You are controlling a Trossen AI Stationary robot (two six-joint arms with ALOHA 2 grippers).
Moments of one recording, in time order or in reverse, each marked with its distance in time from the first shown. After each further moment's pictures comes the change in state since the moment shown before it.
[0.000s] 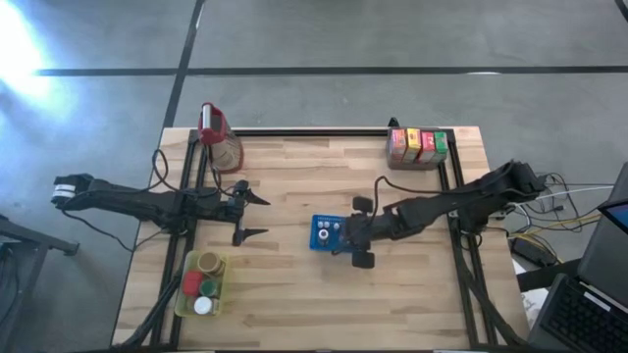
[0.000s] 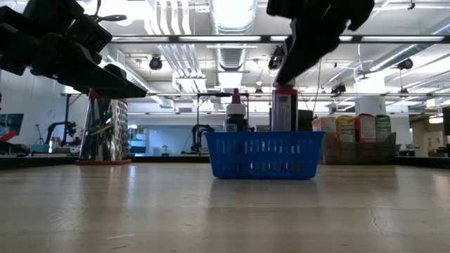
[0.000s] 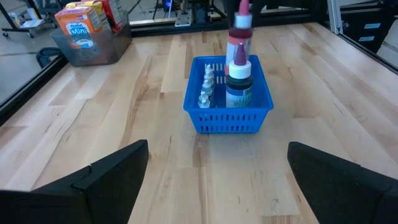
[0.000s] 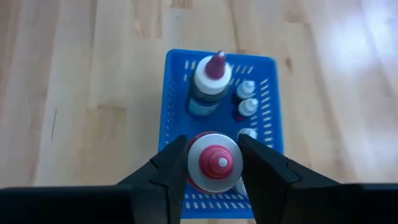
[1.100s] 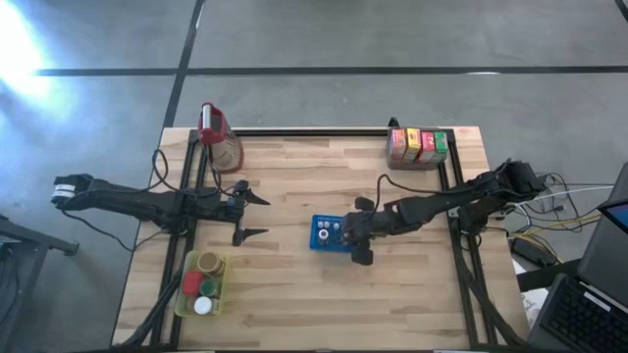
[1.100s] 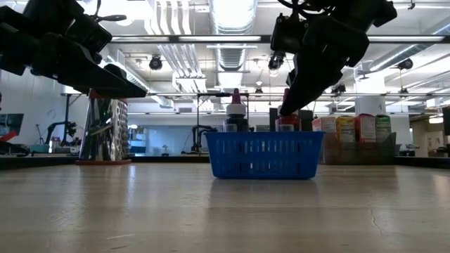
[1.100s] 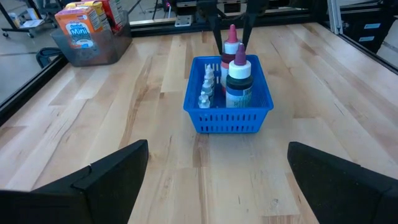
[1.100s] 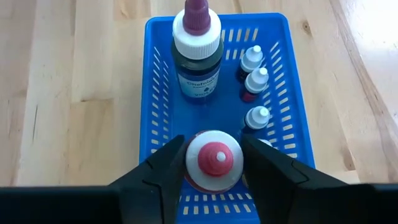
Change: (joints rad) left arm 0.000 0.000 0.000 0.000 0.000 0.000; right arm -0.066 0.000 -0.190 0.221 -0.088 0.063
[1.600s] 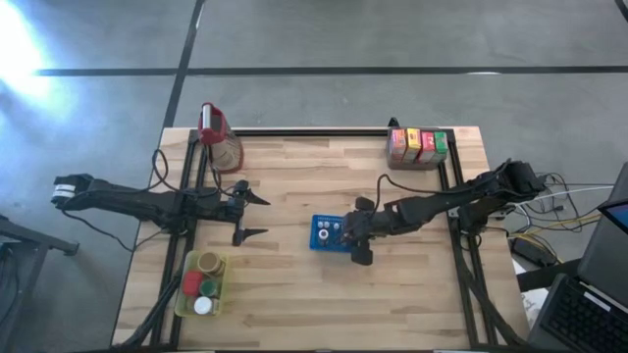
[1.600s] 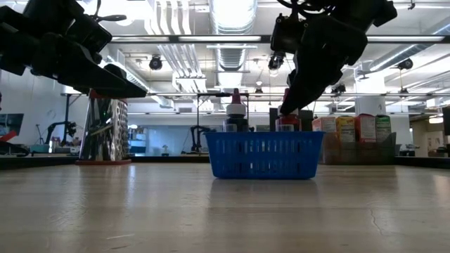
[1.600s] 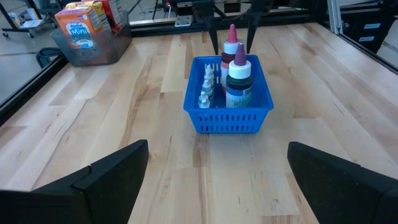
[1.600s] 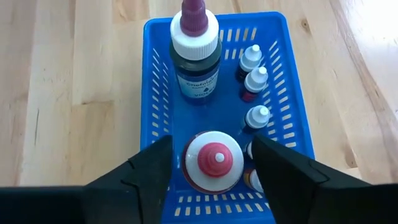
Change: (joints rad) left arm 0.000 0.000 0.000 0.000 0.000 0.000; right arm 0.000 0.000 0.001 -0.001 0.000 0.023
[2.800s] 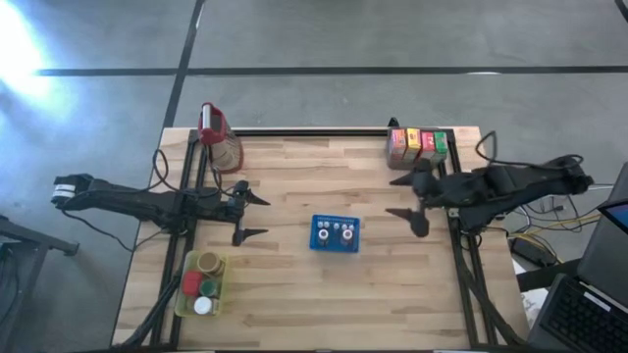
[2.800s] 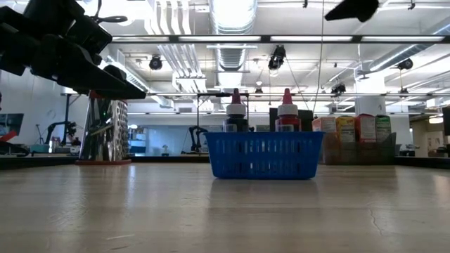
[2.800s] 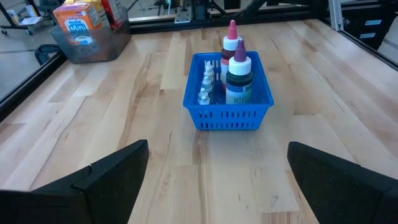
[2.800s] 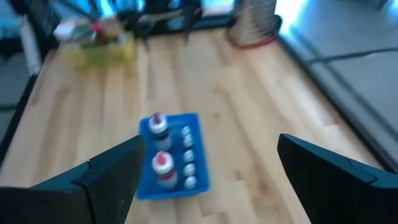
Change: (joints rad) left arm 0.000 0.004 0.000 -0.008 0.000 0.000; right arm 0.050 -0.686 0.044 -0.355 0.224 -0.038
